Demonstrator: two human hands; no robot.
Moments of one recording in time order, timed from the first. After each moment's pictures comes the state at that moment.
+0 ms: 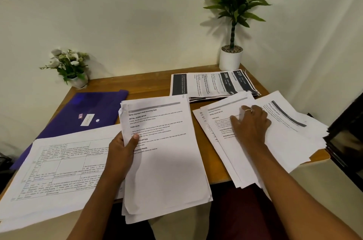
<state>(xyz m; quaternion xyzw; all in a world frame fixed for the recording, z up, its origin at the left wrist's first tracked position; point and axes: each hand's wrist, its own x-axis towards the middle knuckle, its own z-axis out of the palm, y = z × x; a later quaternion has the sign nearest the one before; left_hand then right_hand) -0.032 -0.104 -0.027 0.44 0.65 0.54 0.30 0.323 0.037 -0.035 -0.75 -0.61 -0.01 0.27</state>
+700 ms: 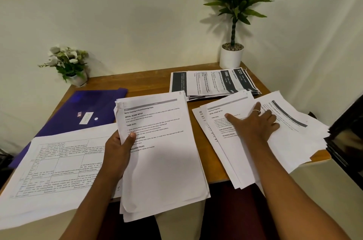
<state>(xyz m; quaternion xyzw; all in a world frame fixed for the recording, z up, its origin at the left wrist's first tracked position) -0.033 -0.104 -0.026 0.40 0.64 0.57 0.33 0.330 0.046 -0.033 -0.84 -0.52 0.05 0.16</state>
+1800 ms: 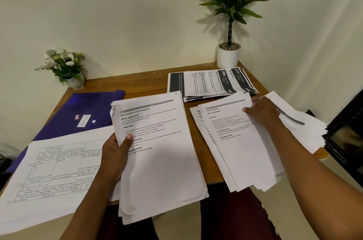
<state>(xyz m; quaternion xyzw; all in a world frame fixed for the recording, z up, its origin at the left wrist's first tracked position) -0.036 -0.105 -0.027 0.40 0.64 0.57 0.33 0.388 0.099 -0.008 -0.77 -0.55 0.22 0.25</state>
